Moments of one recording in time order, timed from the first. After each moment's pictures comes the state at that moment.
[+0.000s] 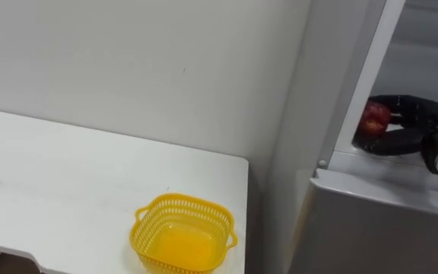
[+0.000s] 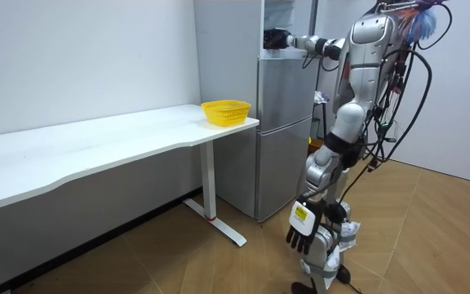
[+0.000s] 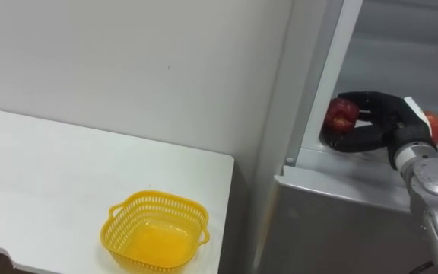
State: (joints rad) left arm 0.18 0.28 0.05 1.09 0.42 0.23 -0.15; right arm -0.82 -0.63 -0.02 0.78 0.19 0.07 0.06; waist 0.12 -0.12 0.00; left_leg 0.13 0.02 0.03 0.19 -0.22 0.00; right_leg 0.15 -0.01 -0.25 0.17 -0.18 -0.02
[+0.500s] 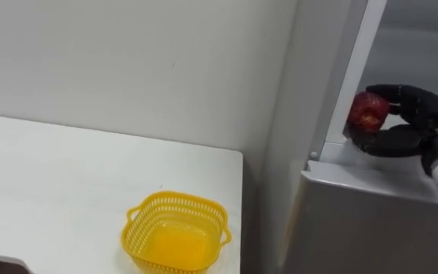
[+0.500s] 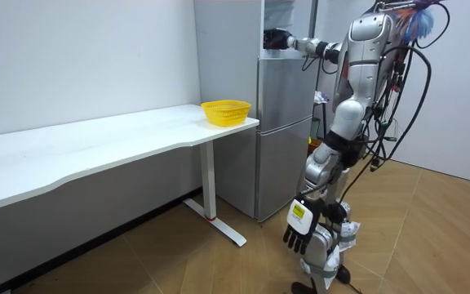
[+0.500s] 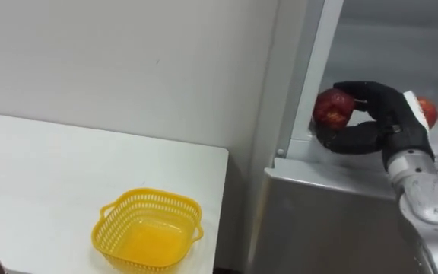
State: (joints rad) left arm 0.18 0.28 0.01 1.09 0.43 0.19 -0.09; right arm -0.50 -0.56 -0.05 0.25 0.19 0.07 -0.14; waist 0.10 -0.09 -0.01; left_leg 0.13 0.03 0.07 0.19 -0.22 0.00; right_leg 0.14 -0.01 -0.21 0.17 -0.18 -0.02
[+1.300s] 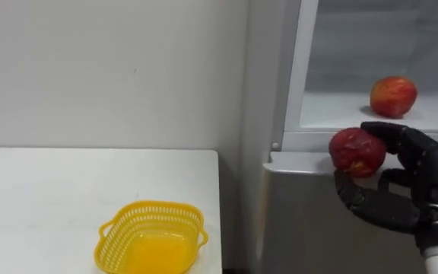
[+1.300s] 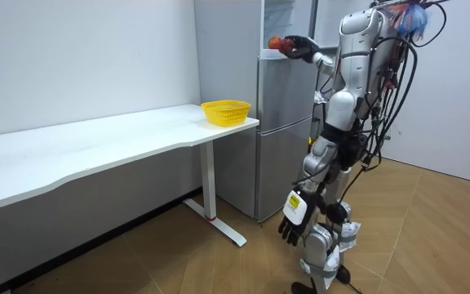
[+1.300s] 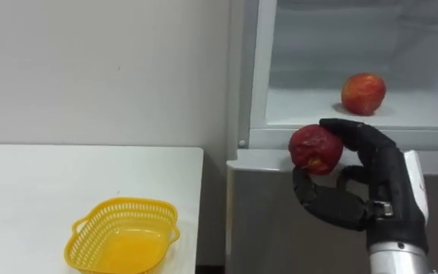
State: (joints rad) left arm 0.23 0.21 0.02 1.17 0.42 0.08 -0.03; right arm -0.05 -0.34 -0.06 -0.33 -0.05 -0.02 -0.31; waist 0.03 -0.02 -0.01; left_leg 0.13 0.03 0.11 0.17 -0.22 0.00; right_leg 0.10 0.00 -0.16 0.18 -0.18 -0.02
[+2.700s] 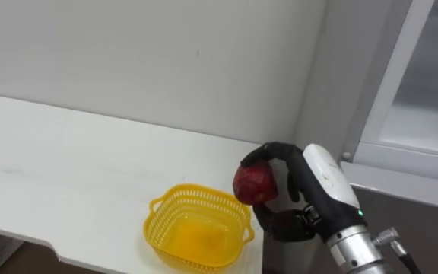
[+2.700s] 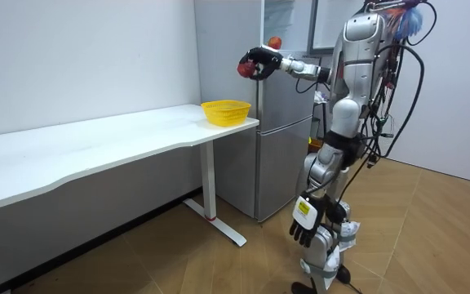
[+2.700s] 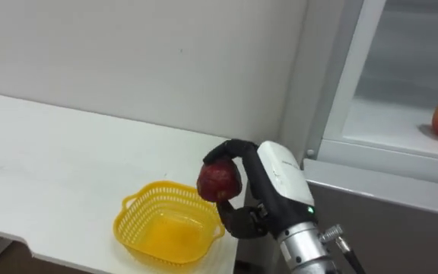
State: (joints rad) left arm 0.14 0.24 -0.05 1.19 0.43 0.06 -0.12; right arm -0.31 -0.35 0.27 0.08 -0.48 -0.08 -0.15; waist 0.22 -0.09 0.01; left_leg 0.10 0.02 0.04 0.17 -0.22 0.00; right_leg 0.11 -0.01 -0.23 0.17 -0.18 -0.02
